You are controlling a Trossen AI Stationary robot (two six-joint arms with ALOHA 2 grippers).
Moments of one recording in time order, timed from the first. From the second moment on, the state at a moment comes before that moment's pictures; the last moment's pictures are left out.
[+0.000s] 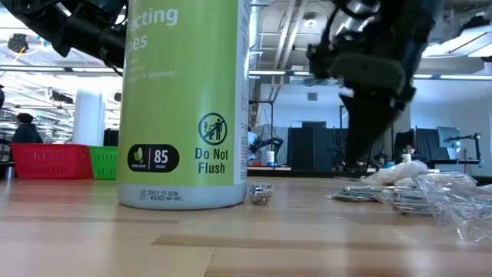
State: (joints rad) left arm 0.13 1.00 0.41 0.30 -0.19 -0.11; right arm 0.42 1.82 1.17 -0.74 0.38 0.92
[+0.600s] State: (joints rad) left arm 0.13 1.00 0.41 0.30 -0.19 -0.11; right arm 0.42 1.82 1.16 -0.86 0.36 0.98
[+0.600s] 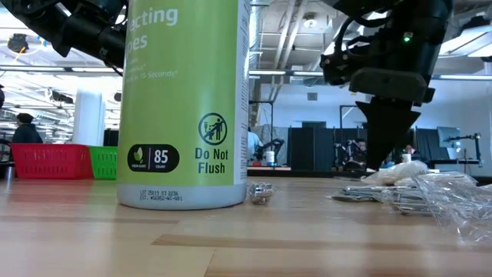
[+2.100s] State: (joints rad) left arm 0.13 1.00 0.39 0.32 -0.19 -0.11; right arm 0.40 1.93 1.10 -0.69 0.27 1.10
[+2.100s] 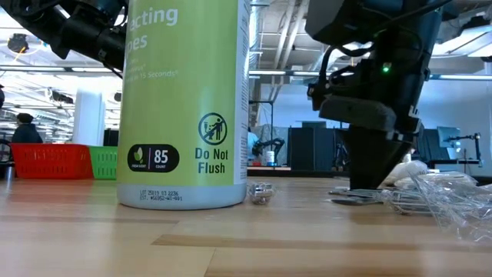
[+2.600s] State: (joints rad) left arm 0.13 1.00 0.39 0.32 -0.19 -0.11; right arm 0.38 1.90 1.15 -0.78 0.29 0.99
